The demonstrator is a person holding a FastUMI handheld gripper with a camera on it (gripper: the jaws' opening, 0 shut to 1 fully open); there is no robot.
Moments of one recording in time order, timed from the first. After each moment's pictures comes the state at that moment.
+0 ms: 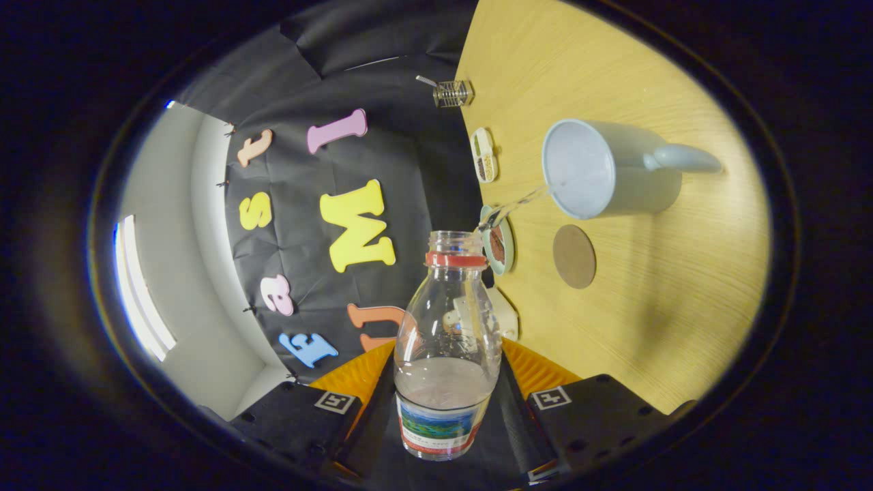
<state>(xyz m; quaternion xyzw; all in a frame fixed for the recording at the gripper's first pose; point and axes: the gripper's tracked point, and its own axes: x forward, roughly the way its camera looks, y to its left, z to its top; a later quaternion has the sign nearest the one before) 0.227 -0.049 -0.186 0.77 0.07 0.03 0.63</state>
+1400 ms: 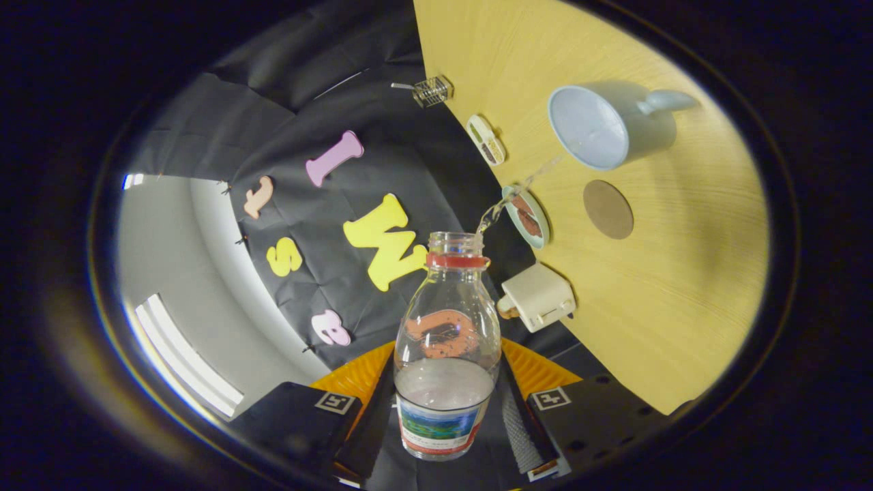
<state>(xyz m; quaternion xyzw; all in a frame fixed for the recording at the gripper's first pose) 0.228 -0.063 -0.133 0.86 0.02 0.07 0.51</state>
